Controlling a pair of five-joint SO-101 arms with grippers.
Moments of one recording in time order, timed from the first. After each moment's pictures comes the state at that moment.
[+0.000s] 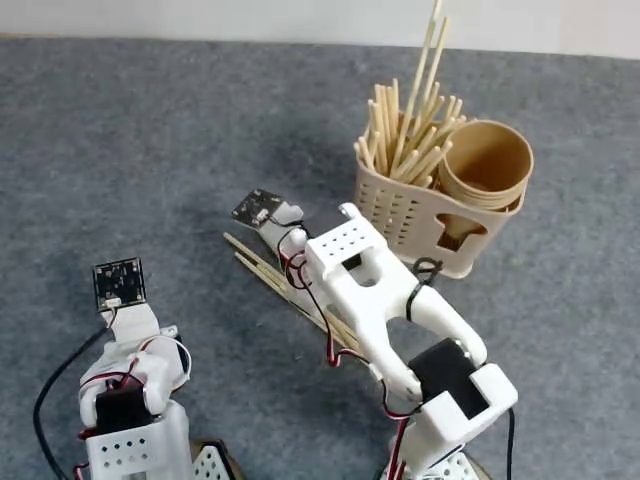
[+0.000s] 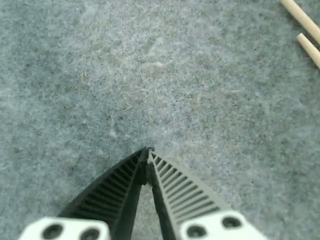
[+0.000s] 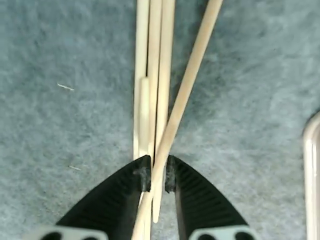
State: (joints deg) left arm -18.9 -103.7 96.0 74.1 6.8; right arm -37.5 5.5 19.8 67.2 26.4
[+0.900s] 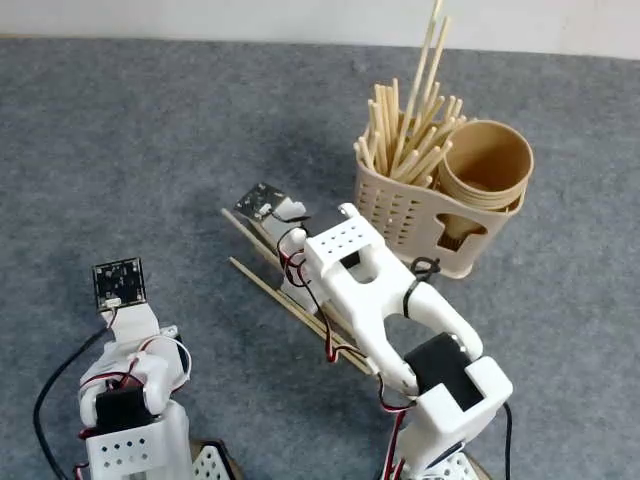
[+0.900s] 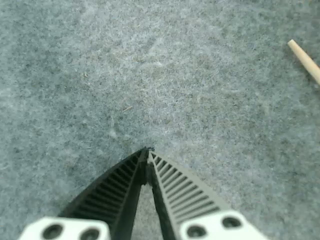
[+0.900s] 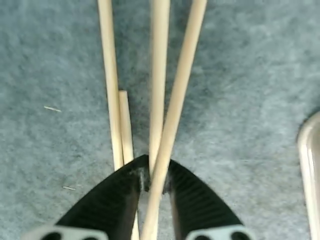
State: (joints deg) left arm -18.9 -103.7 96.0 74.1 6.8; right arm -37.0 7.6 19.4 64.0 23.0
